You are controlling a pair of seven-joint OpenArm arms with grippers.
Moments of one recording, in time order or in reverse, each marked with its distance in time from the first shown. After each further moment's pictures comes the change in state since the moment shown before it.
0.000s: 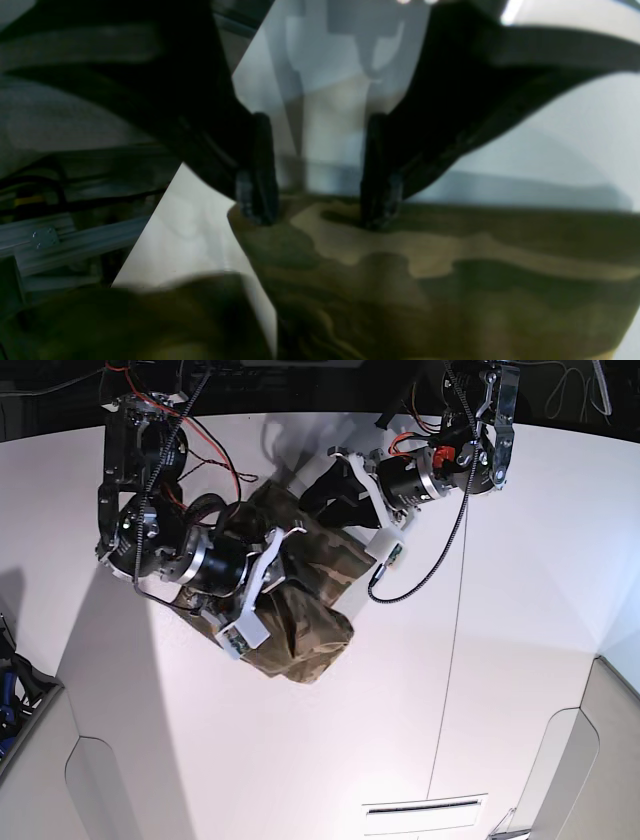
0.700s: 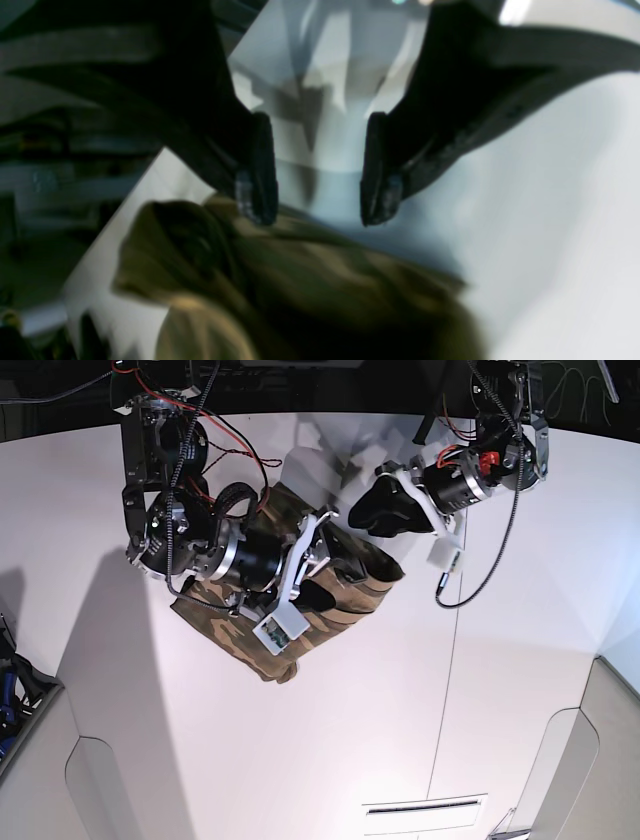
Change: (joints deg) left arm 0.8 0.0 -14.9 0.0 -9.5 0.0 5.9; right arm 0.3 0.1 -6.7 -1.1 1.7 -0.1 5.3
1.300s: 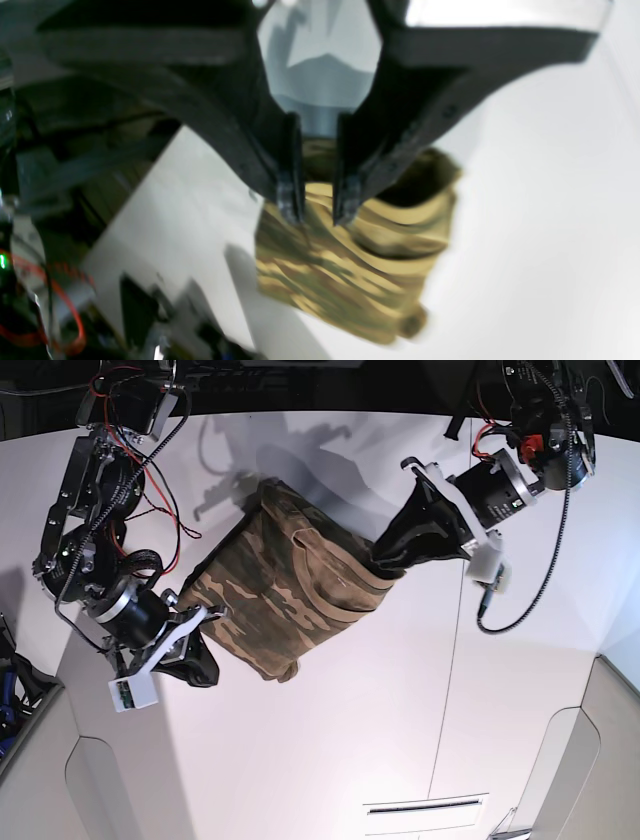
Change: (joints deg) left arm 4.3 -2.8 0.2 21.5 -4.3 0.0 -0.3; right arm 5.9 -0.1 24.3 0.0 -4.0 -1.0 2.7
